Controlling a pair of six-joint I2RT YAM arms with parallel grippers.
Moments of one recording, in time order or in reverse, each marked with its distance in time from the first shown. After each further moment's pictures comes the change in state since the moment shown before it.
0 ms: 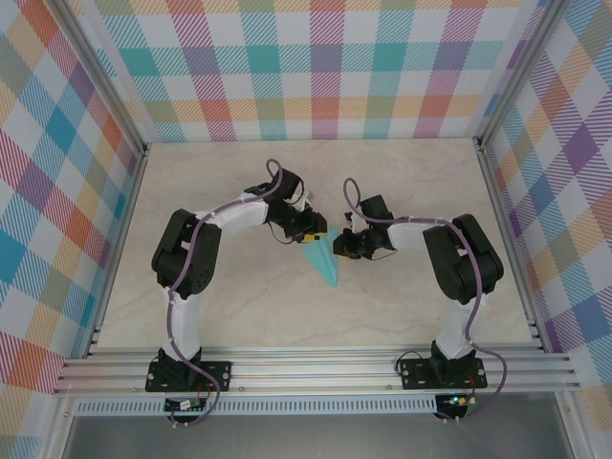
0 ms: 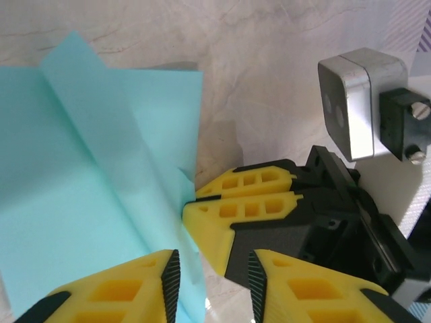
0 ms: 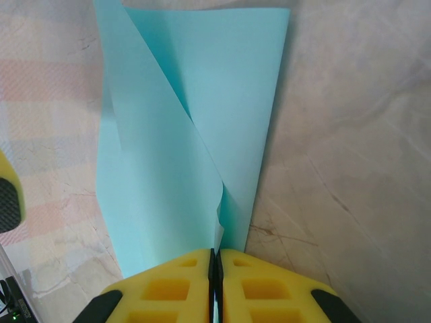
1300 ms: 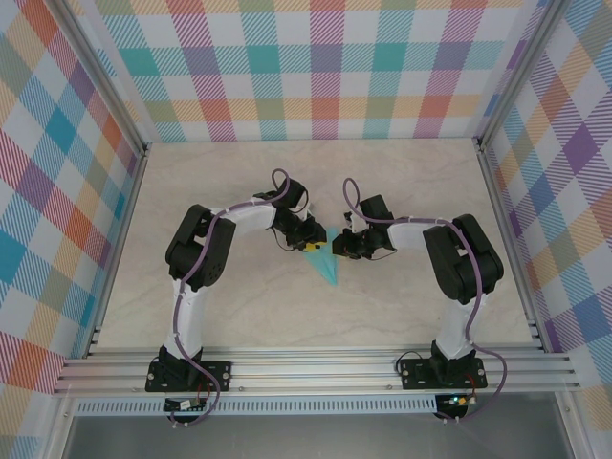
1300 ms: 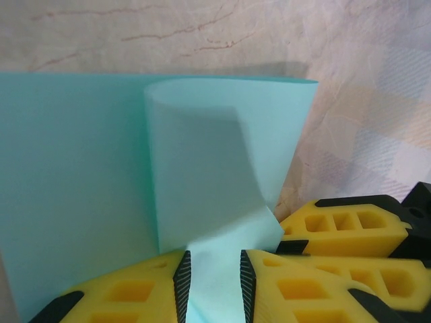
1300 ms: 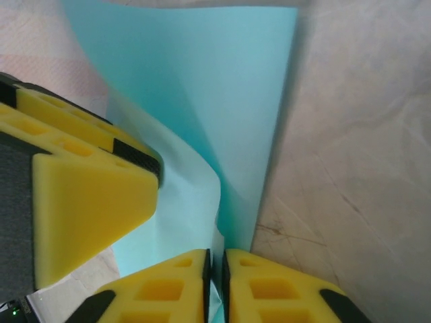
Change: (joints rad) left arm -0.007 0.106 0.002 0.012 -0.027 -0.014; right arm 0.000 -0.004 0.000 0.003 -0.011 -0.013
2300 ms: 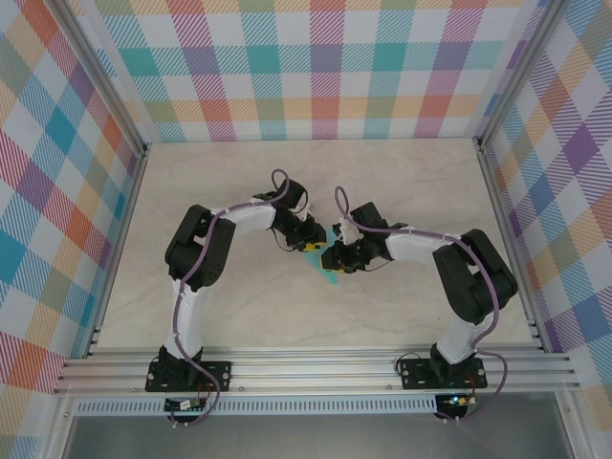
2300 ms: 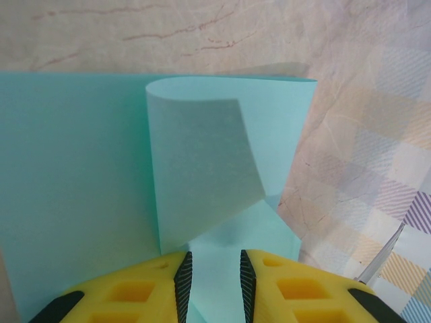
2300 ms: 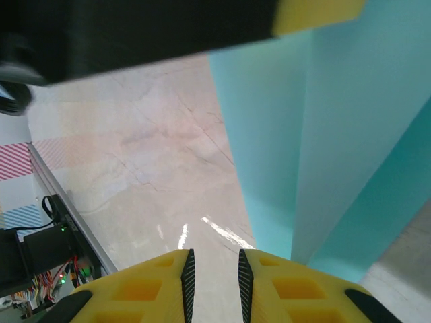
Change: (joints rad) left arm 0.000 -0.002 -0.012 0.016 0.001 0.000; right arm 0.113 -0.143 -0.061 -0.121 -0.096 0.023
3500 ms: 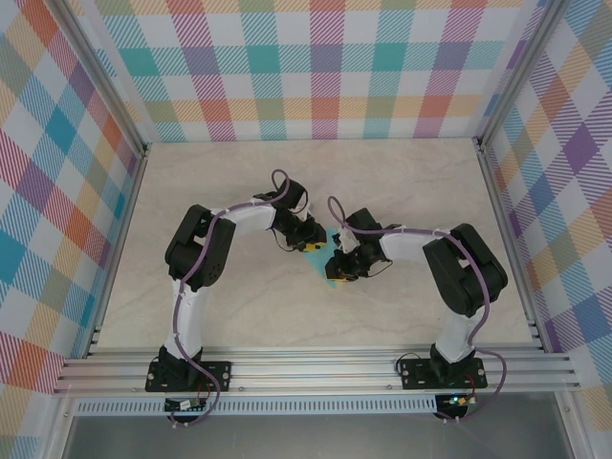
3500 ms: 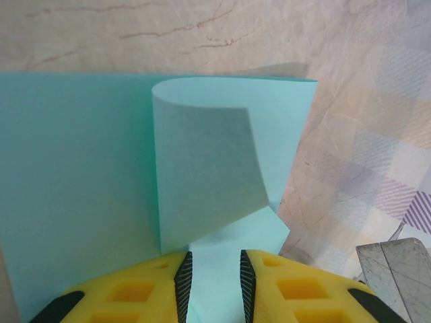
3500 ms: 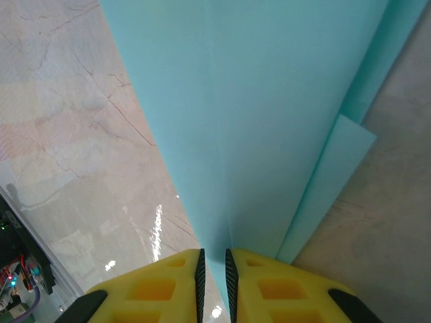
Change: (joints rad) left arm 0.000 0.000 0.000 0.000 0.000 0.000; right arm 0.023 0.062 0.012 -0.098 0.080 -0.064
